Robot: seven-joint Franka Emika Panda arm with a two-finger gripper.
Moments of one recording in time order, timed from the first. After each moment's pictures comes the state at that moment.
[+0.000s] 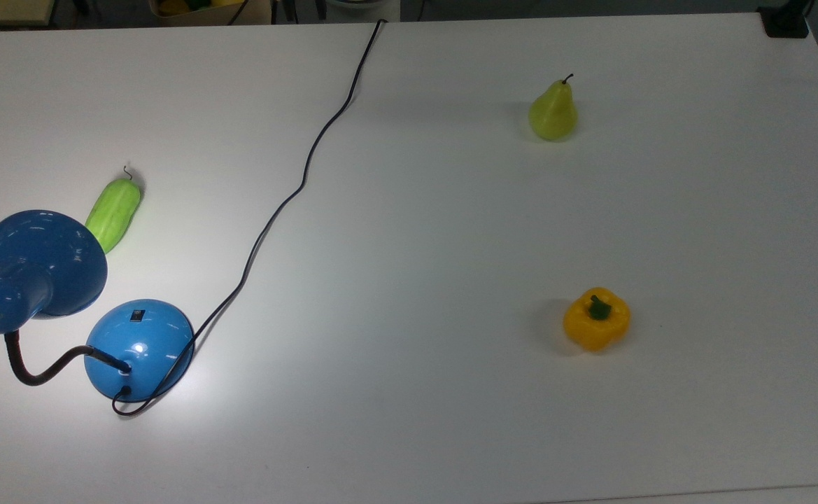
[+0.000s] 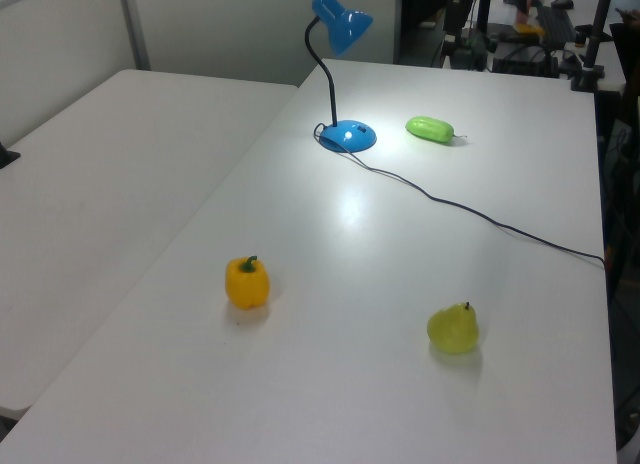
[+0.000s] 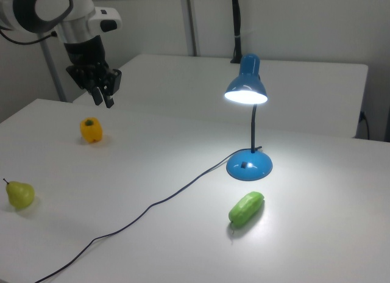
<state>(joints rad) 0.00 -0.05 0.01 -1.64 0.07 1.72 -0.08</state>
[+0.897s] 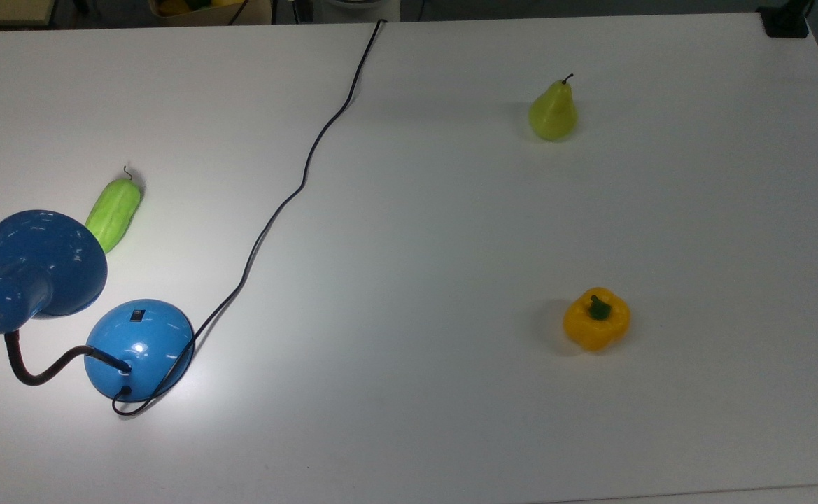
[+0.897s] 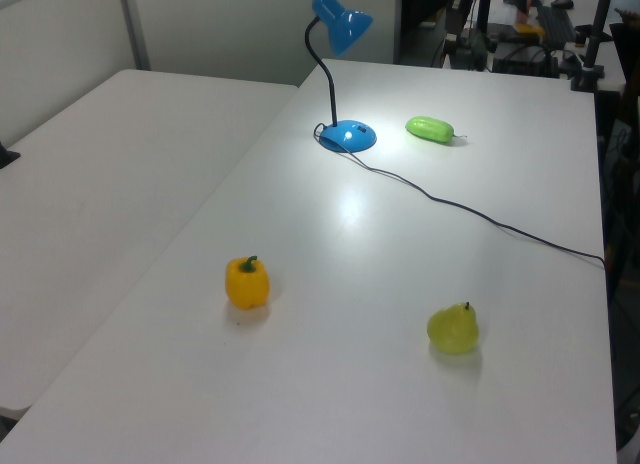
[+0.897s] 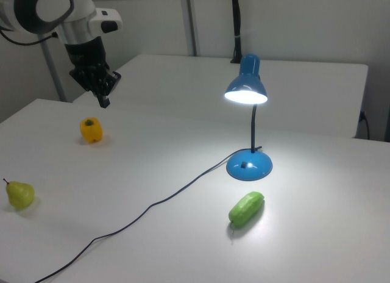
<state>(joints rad) 0.00 -0.05 0.01 -1.64 0.07 1.72 -0.08</state>
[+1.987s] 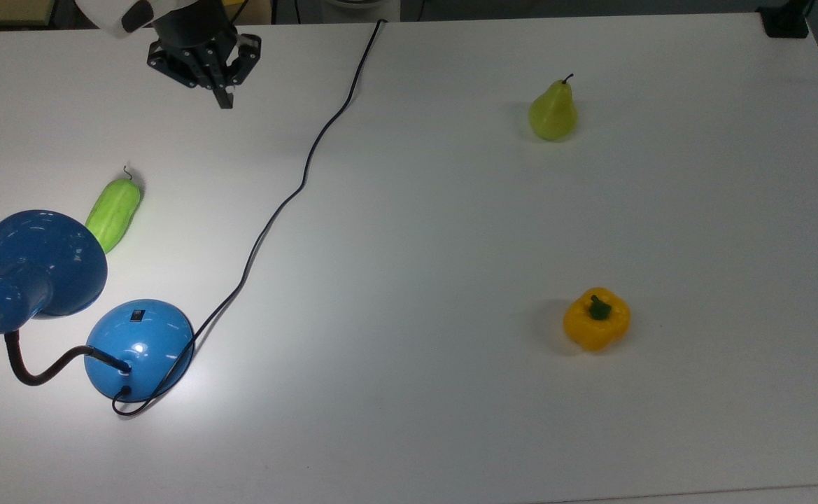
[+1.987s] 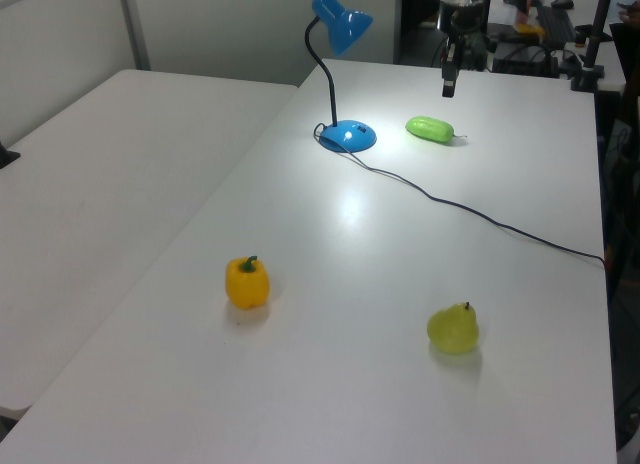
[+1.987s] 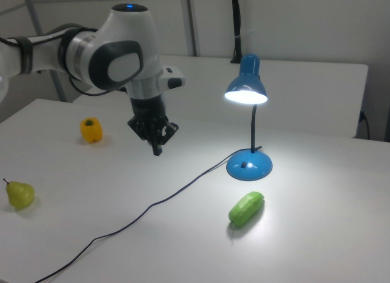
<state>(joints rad) -0.08 0.11 -0.10 -1.74 0.07 1.89 -0.31</state>
